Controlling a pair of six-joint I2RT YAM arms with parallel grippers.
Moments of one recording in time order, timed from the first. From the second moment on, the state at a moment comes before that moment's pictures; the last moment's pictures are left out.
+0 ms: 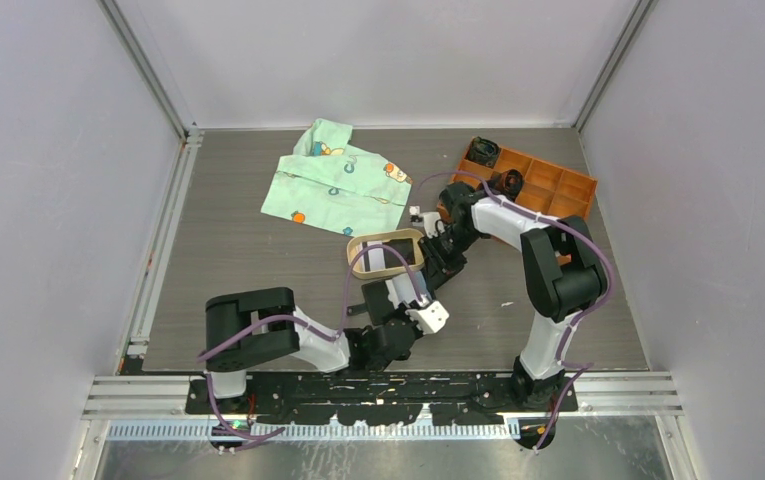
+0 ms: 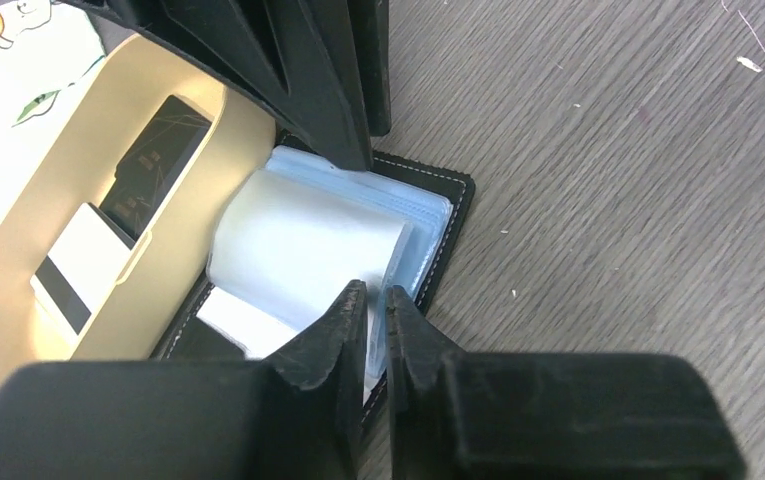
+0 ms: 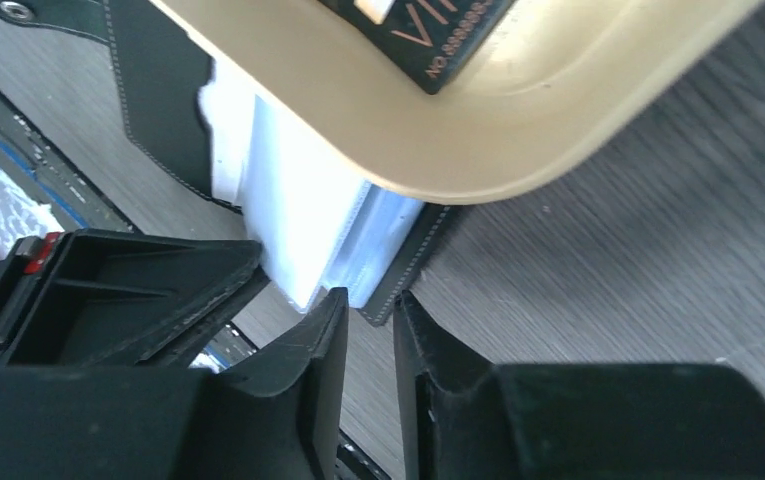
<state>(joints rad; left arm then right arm) -1.37 1.86 0.68 0.77 -0.67 0.13 0.37 1.82 1.17 -0.85 -0.58 -0.20</state>
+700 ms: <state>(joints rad) -1.37 1.86 0.66 0.82 -0.70 0.08 0.43 1.86 1.17 -0.83 -0.52 -0.18</state>
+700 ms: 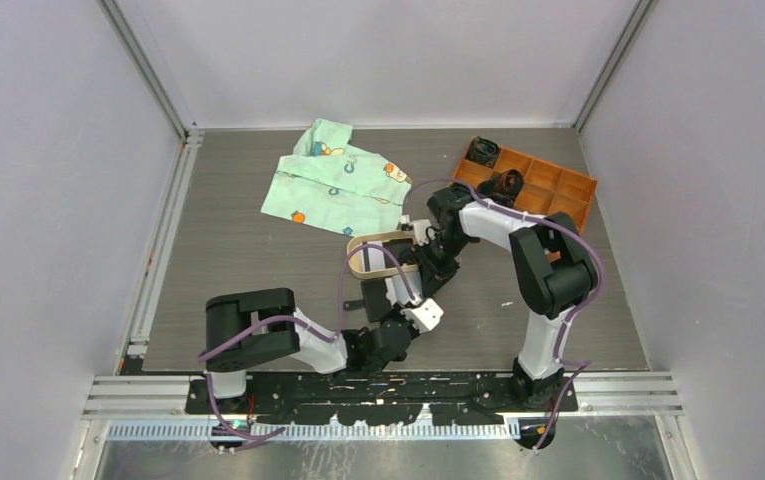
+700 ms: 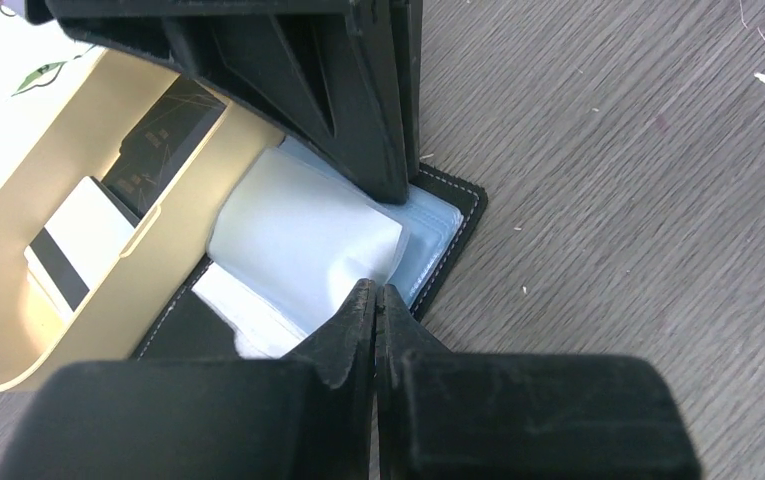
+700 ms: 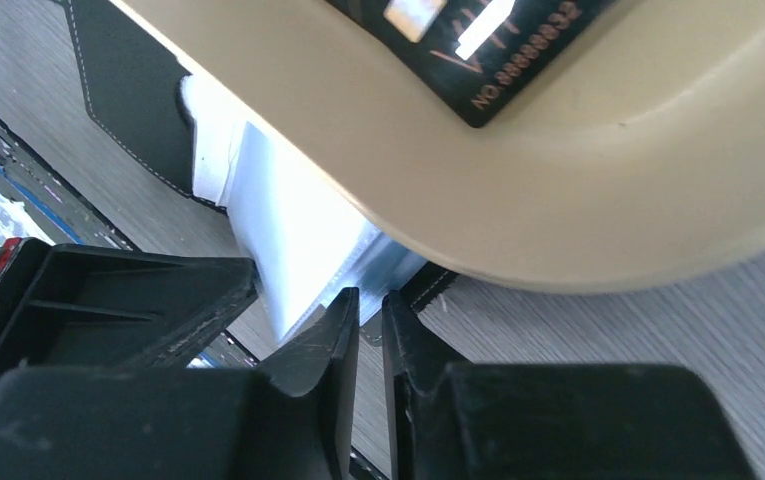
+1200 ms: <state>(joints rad) -1.37 1.81 0.62 0.82 -0.69 0.03 0.47 1.86 1.17 -0.81 -0.63 -0.14</state>
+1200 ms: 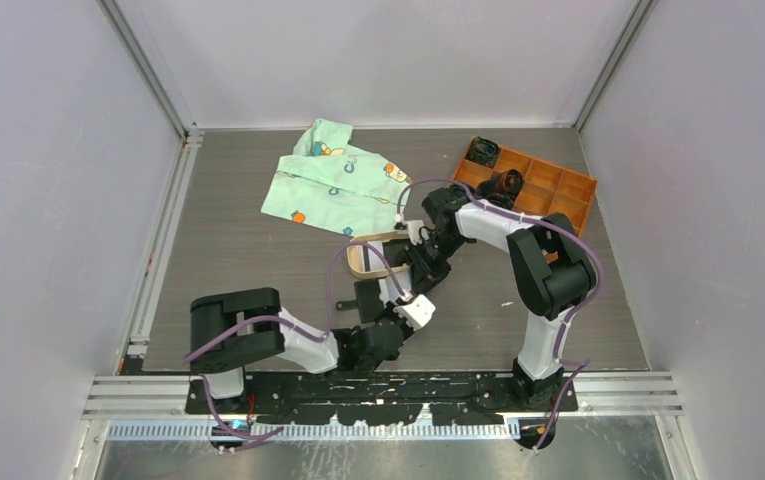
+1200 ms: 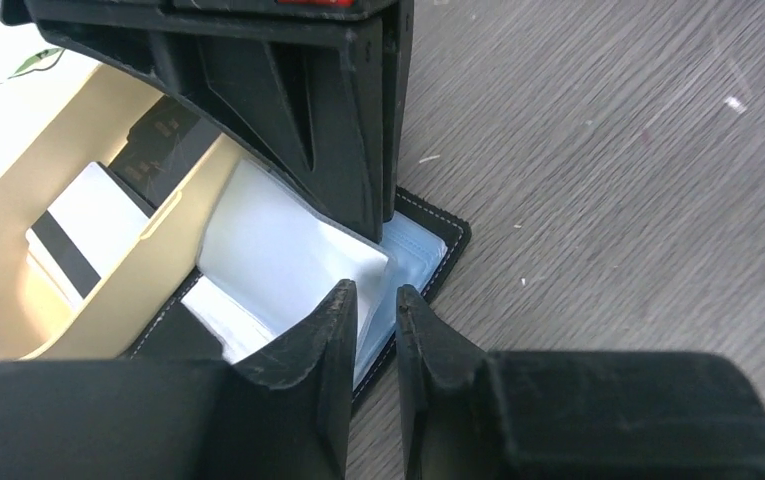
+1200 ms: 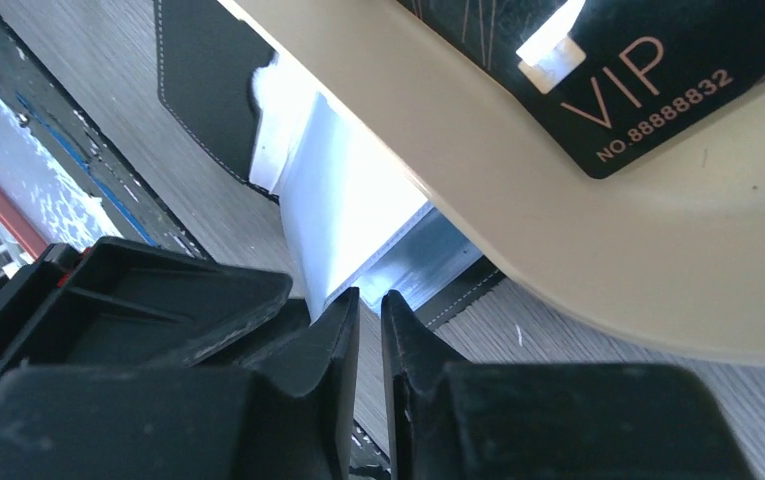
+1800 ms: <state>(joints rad) -1.33 1.32 0.46 0.42 -0.65 -0.35 0.48 1.87 1.17 -0.76 -0.65 -0.07</state>
